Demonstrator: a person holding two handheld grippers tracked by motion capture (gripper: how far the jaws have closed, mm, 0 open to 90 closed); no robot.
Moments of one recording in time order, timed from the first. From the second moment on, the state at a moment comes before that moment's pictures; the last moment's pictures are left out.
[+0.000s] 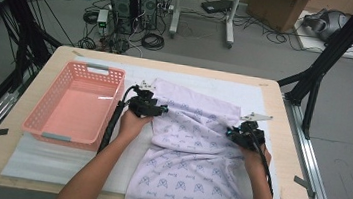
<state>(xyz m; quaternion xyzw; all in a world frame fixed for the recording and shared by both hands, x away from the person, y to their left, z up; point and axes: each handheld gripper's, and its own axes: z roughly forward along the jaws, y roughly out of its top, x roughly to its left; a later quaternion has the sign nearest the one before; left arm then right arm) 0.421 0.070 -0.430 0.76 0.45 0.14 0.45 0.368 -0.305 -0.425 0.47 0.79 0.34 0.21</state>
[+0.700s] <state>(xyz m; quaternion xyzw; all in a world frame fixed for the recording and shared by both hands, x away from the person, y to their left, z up) 0.383 0.050 -0.444 0.81 0.39 0.08 0.42 0.342 -0.354 -0.413 0.53 0.72 0.39 0.23</state>
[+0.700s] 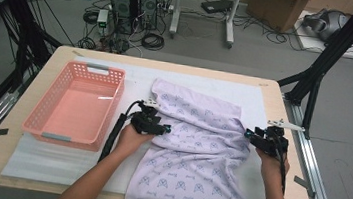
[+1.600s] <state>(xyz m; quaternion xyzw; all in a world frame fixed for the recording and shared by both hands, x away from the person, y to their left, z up) 0.404 0.098 -0.440 0.73 0.49 0.16 0.45 0.335 -0.329 -0.429 0.45 0.77 0.42 0.14</state>
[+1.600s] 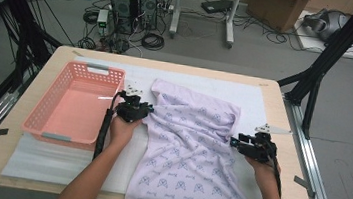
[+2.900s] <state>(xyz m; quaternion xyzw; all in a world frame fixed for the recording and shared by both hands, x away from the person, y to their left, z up) 0.400 0.096 -0.438 0.73 0.49 0.16 0.44 0.374 -0.340 -0.419 0.53 0.70 0.39 0.27</state>
